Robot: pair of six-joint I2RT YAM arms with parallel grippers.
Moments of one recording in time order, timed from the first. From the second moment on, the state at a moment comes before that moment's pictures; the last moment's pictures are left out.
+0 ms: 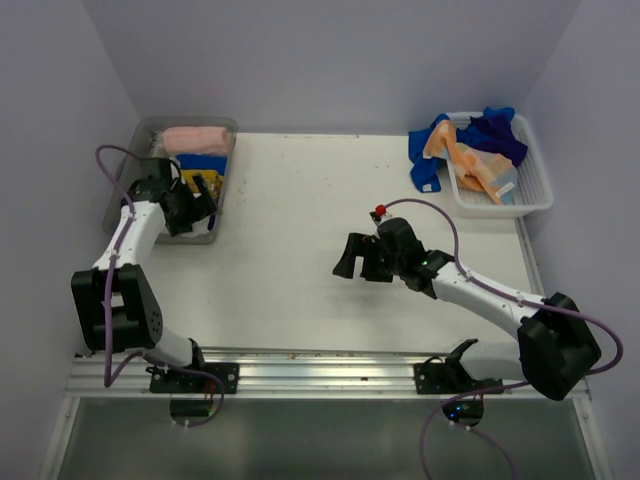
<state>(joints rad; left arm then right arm) 0.14 1.50 1.15 -0.61 0.19 -0.41 0.65 1.28 0.71 -0.18 -0.15 0.73</state>
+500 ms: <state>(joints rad) 0.09 1.56 1.14 -0.55 0.11 -0.40 0.66 1.28 0.71 -0.18 -0.15 0.73</state>
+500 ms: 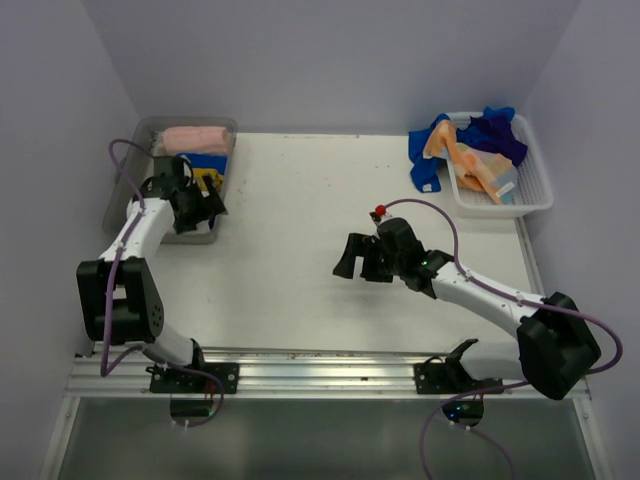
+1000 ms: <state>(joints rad) 0.07 1.46 1.37 -0.58 0.15 -0.40 0.66 1.28 0.71 -0.19 -0.14 0.72</state>
